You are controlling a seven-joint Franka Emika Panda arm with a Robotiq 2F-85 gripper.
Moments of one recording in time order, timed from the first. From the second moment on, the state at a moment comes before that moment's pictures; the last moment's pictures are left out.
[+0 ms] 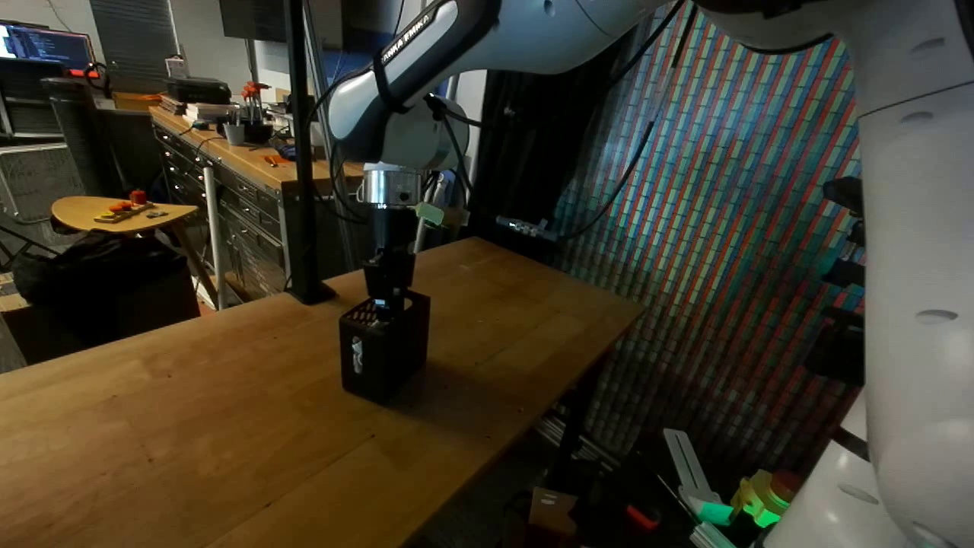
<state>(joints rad) -0.12 0.45 0.08 -1.79 0.12 2.00 -0.60</state>
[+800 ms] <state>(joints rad) -0.08 0.45 0.08 -1.79 0.05 2.00 -0.52</state>
